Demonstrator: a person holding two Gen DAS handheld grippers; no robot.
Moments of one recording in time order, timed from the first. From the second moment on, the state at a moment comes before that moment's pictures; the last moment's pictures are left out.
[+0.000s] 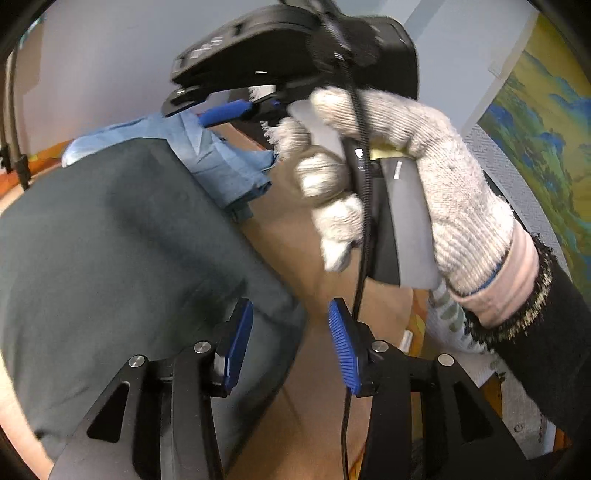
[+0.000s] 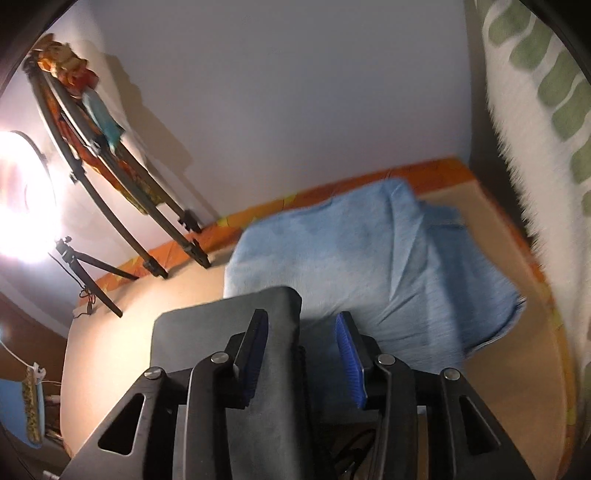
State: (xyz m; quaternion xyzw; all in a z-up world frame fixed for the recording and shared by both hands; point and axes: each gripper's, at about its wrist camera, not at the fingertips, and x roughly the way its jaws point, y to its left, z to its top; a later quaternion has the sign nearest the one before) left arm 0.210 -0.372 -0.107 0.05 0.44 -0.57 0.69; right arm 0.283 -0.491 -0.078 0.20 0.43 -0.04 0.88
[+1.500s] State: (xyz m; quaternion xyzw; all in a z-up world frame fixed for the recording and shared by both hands) left arm 0.374 -0.208 -0.168 -0.11 0.52 -0.41 0.74; right arm 0.190 -0.225 -0.178 0.15 0.53 0.06 0.83
